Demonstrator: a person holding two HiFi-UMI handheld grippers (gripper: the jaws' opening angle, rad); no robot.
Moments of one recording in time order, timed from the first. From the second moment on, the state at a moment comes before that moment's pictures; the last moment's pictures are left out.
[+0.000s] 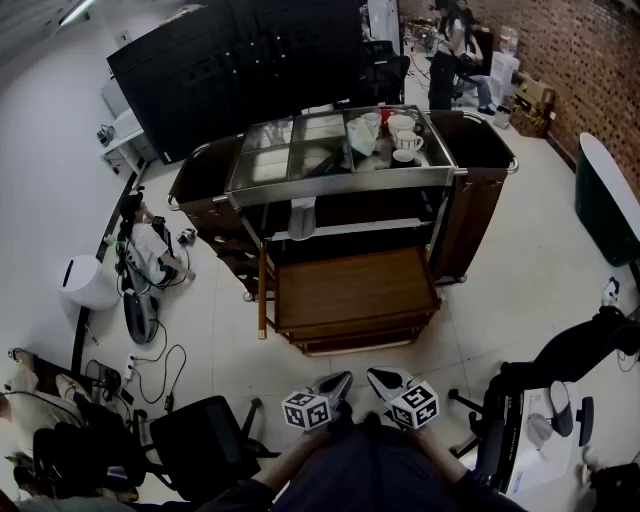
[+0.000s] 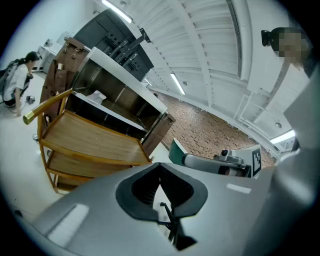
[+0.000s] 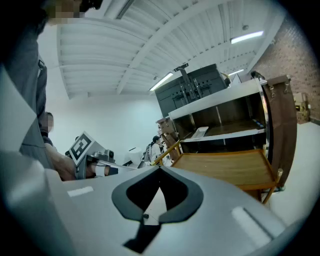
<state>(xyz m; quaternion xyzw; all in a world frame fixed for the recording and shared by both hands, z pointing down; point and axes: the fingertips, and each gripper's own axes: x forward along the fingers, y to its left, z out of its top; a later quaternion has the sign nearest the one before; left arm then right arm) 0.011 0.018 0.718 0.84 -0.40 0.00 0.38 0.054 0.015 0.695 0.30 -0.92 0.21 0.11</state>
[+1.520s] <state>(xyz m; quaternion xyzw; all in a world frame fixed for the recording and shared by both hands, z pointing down) -0.214 -0.633 0.816 0.70 -0.62 0.23 0.27 0.049 -0.189 0.671 0.48 -0.83 0.26 0.11</state>
